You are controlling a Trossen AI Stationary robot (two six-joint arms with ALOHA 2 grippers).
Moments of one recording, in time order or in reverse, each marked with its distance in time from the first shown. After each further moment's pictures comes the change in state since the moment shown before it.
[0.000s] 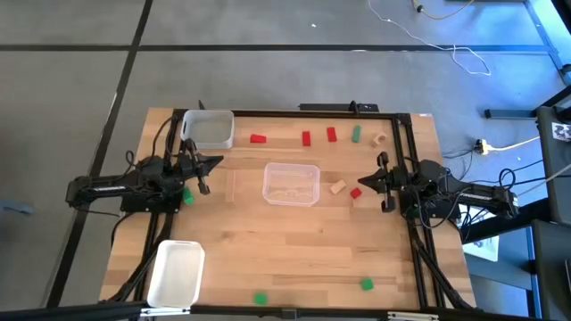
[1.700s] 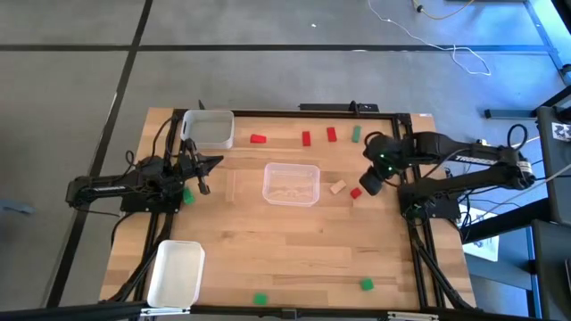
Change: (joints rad) left arm 0.000 0.000 0.000 0.000 -0.003 0.023; right arm -0.007 1.005 0.966 -1.178 0.109 0.644
